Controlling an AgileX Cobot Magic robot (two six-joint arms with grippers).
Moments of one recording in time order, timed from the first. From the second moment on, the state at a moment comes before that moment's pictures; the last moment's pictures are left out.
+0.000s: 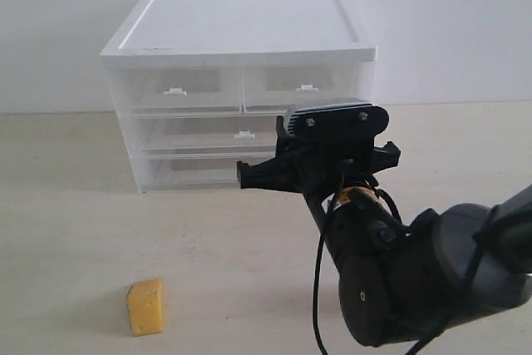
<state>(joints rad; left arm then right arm) 0.06 0.00 0.00 -0.04 0.31 0.03 0.86 1.92 -0.75 0.64 -1.21 -0.22</state>
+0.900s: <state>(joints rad) 0.06 0.00 0.00 -0.04 0.31 0.03 0.76 2.02 -0.91 0.61 -1.22 -0.22</state>
